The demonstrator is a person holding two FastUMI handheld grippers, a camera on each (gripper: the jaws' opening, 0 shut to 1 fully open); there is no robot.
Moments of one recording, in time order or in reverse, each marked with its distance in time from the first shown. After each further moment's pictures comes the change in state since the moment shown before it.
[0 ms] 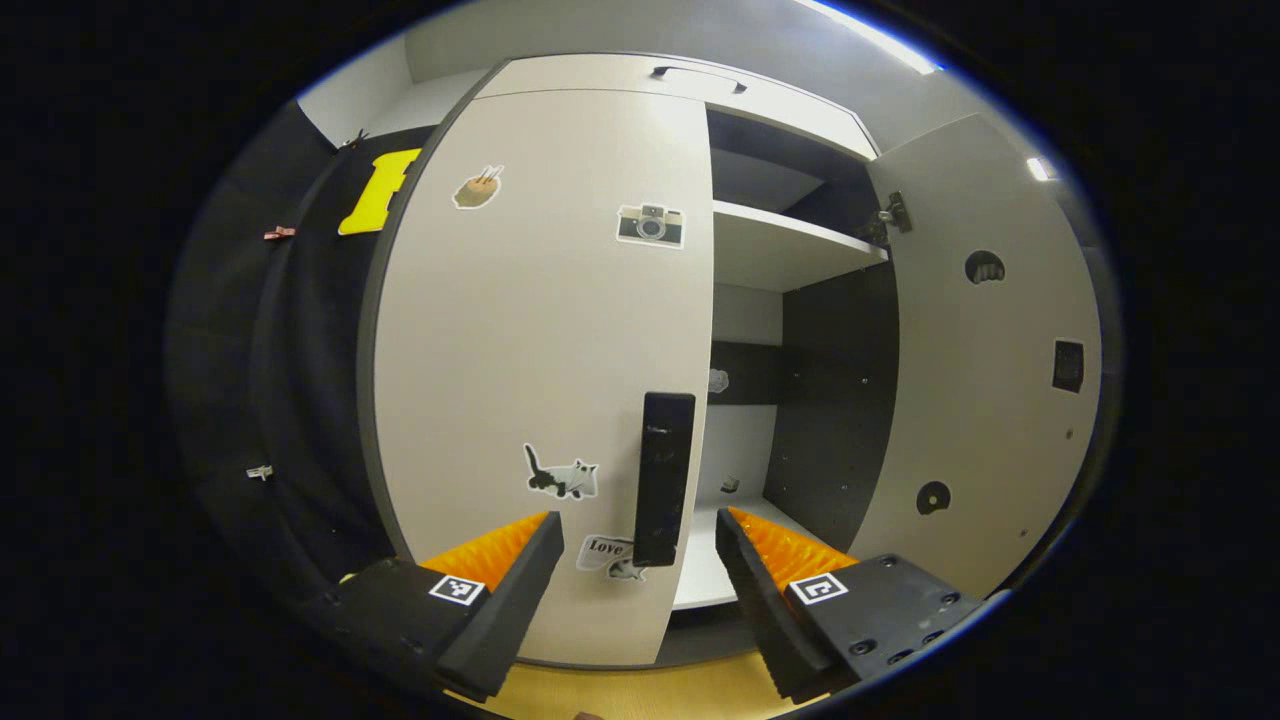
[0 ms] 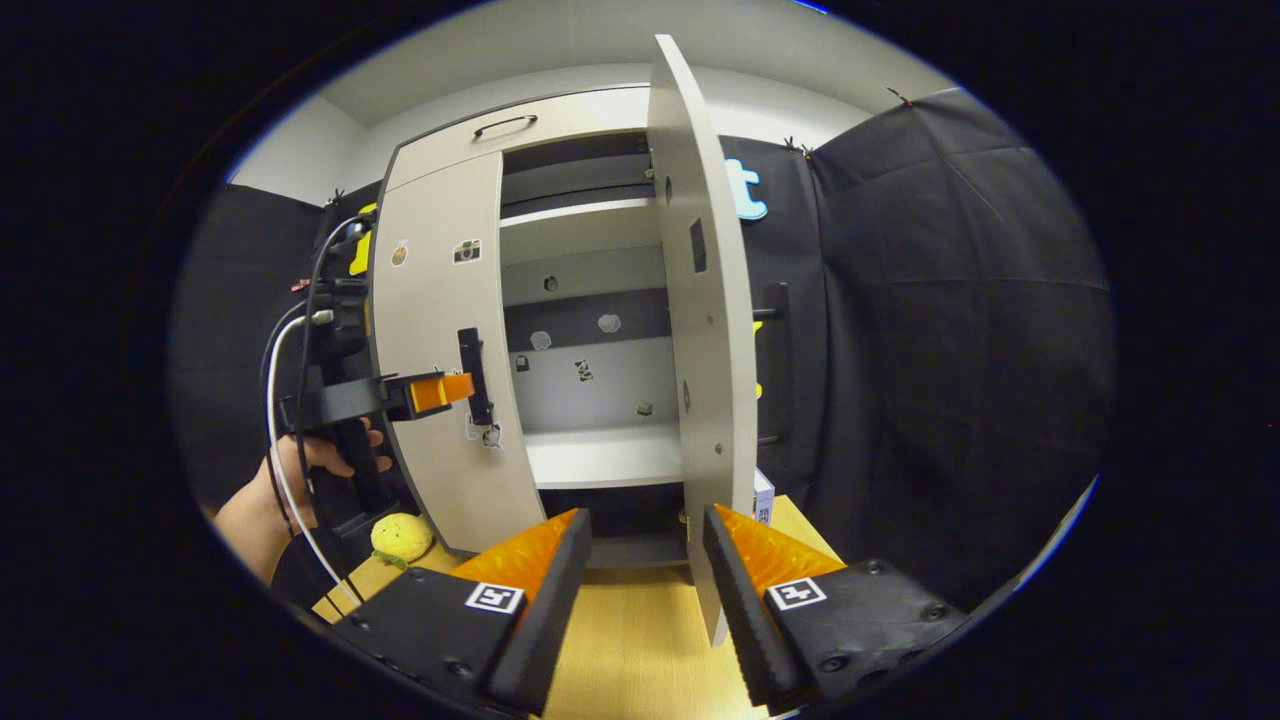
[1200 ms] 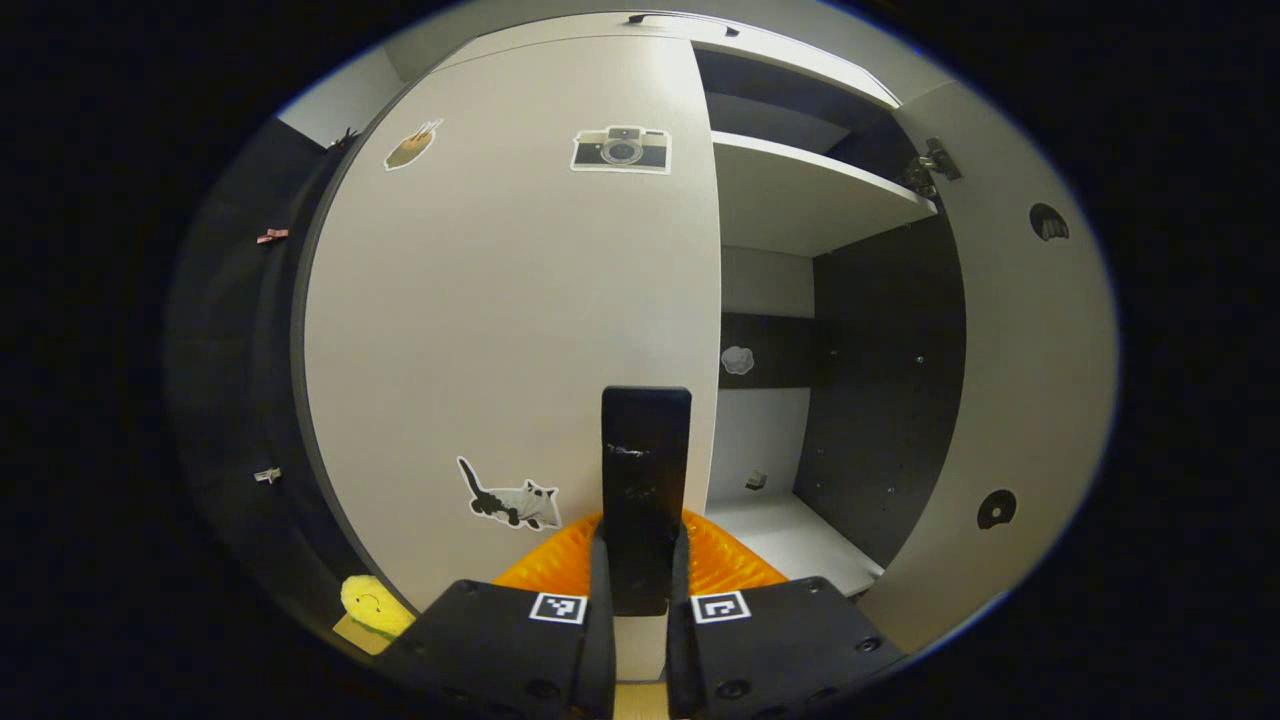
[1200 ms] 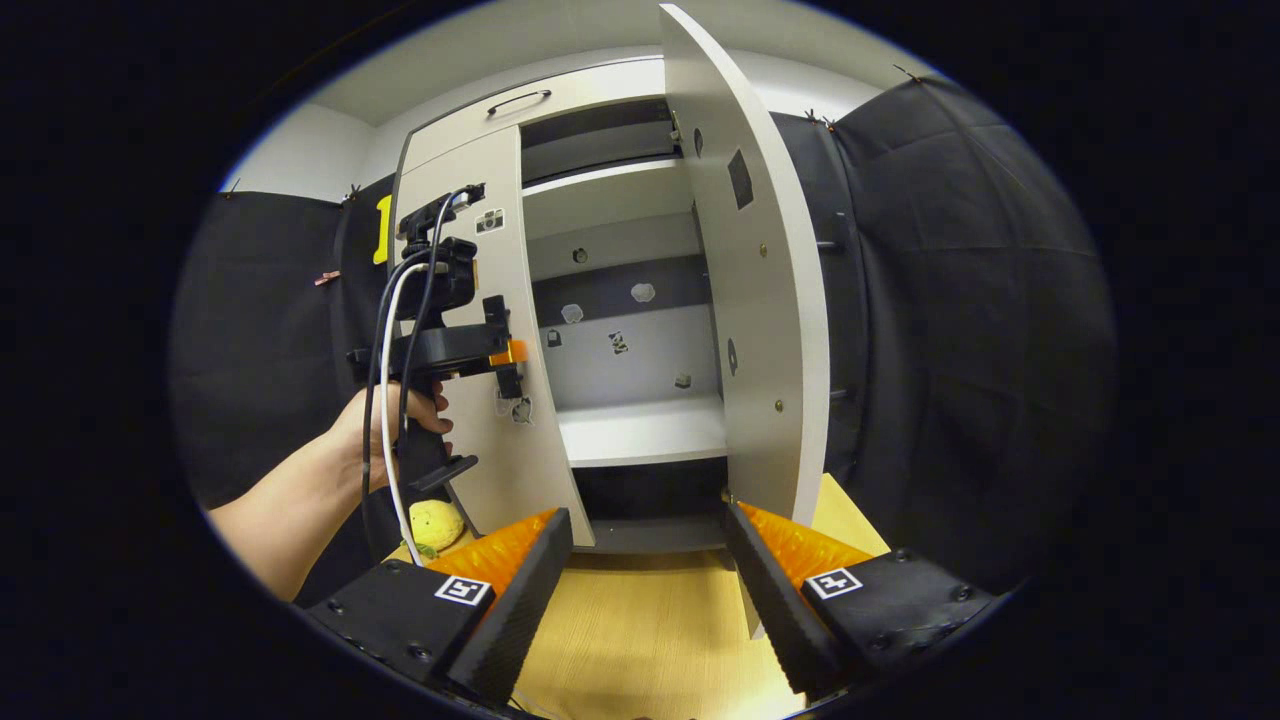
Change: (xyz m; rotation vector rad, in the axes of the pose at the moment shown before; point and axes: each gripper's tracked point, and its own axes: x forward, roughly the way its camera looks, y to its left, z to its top) left arm 0.058 -0.004 -0.011 0.044 0.057 0.085; right arm 0.017 0.015 -0.039 0.042 0.087 0.105
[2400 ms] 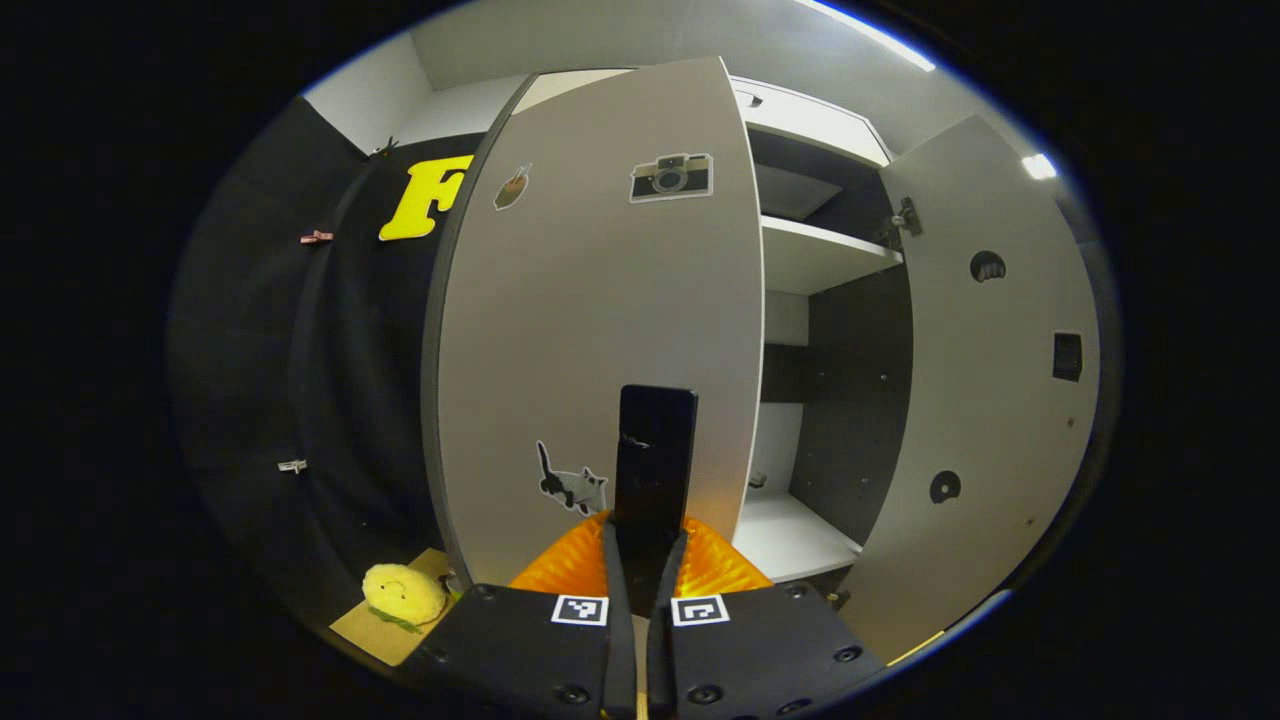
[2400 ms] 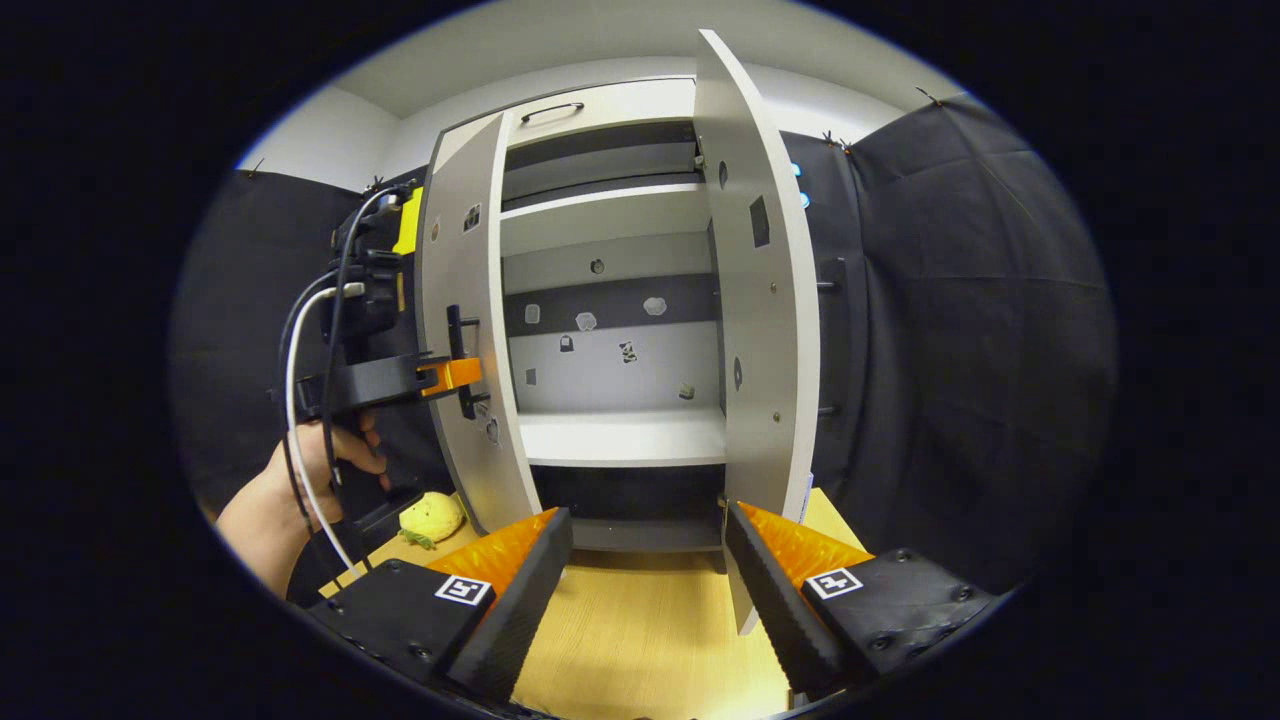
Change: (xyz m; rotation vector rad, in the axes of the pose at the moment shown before) left arm -0.024 0.020 0.000 -0.047 -0.075 0.008; right arm -0.036 0.014 0.011 -0.057 -0.056 -0.035
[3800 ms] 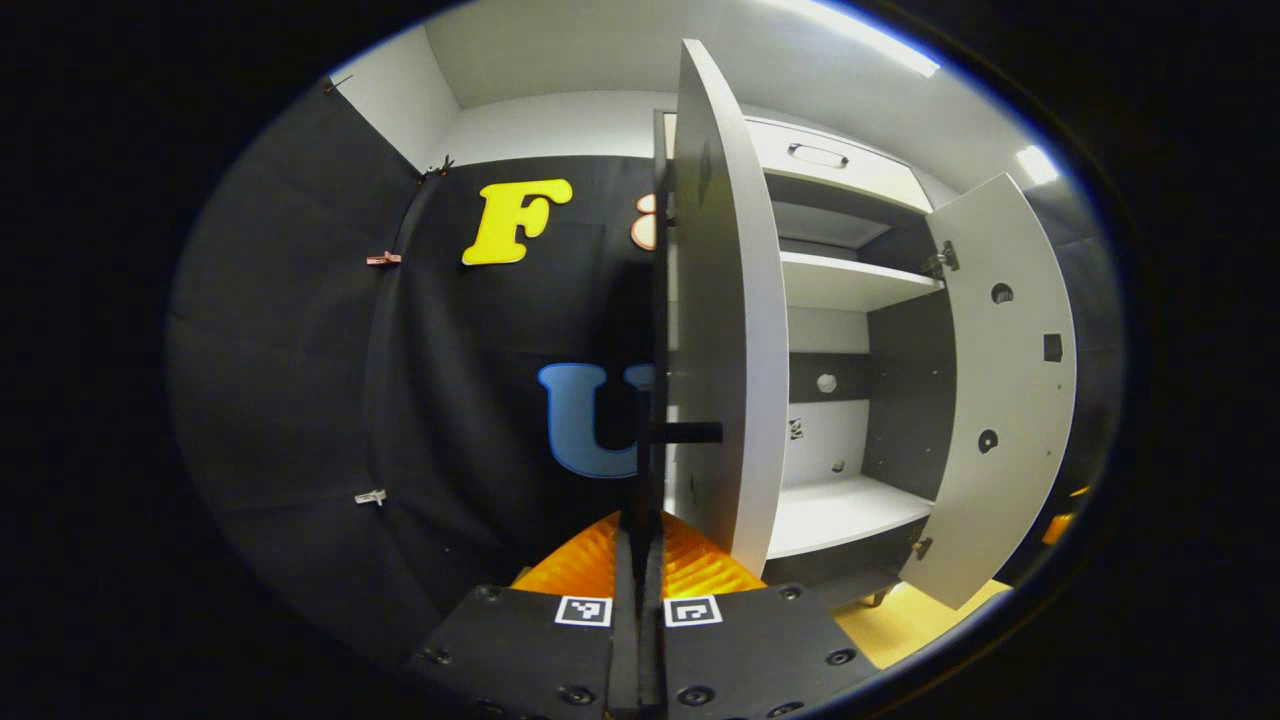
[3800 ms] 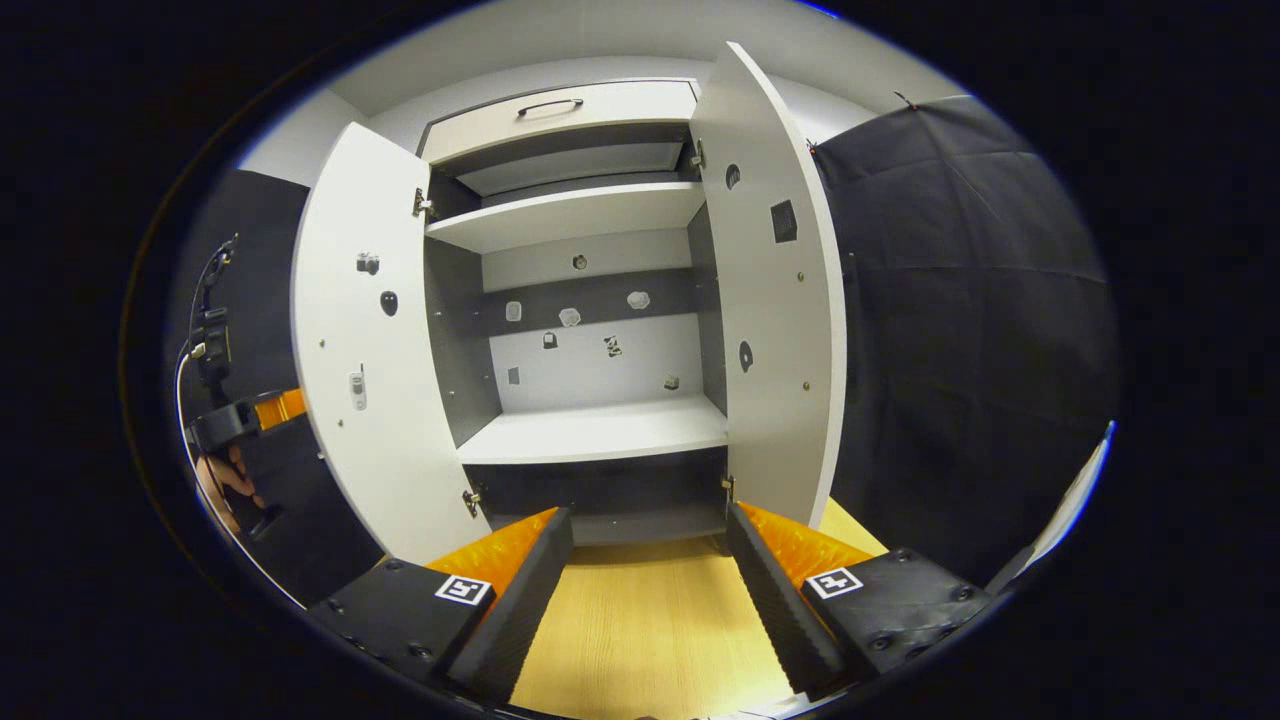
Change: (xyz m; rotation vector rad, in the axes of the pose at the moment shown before) left arm -0.043 0.097 0.009 0.018 -0.040 0.022; right arm -0.009 0.046 -0.009 0.017 -0.003 -0.136
